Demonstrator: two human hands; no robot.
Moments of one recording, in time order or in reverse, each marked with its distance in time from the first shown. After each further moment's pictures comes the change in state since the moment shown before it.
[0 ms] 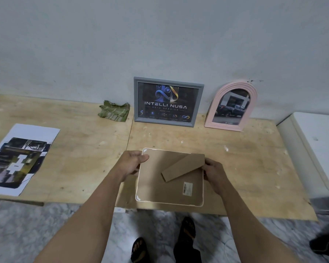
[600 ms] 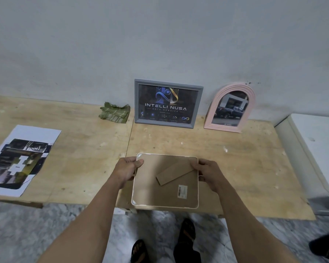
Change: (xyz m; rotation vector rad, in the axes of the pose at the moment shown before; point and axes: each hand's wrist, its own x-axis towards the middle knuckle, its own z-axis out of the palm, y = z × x) left_hand -0.005 -0.022 -0.001 -0.073 0.149 -0.028; right_hand 0.000 -0.005 0.009 -0.057 -0.092 0.050
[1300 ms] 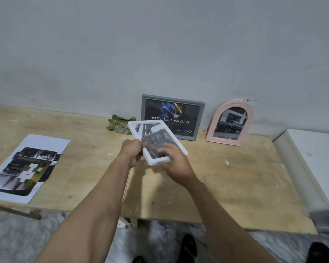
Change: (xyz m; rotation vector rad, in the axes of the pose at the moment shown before) left_hand -0.007 0.102 -0.009 -0.262 0.116 0.002; right_hand -0.027 -0.060 0.107 -0.589 -0.091 -0.779
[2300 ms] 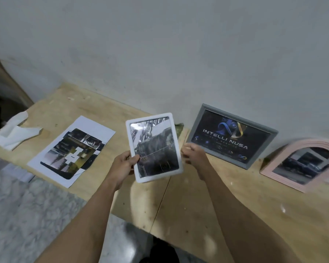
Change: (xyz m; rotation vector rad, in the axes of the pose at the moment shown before) left_hand 0.063 -0.045 -0.180 -0.042 0.127 0.152; right_hand 0.161 0.007 0.102 0.302 -0.233 0.499
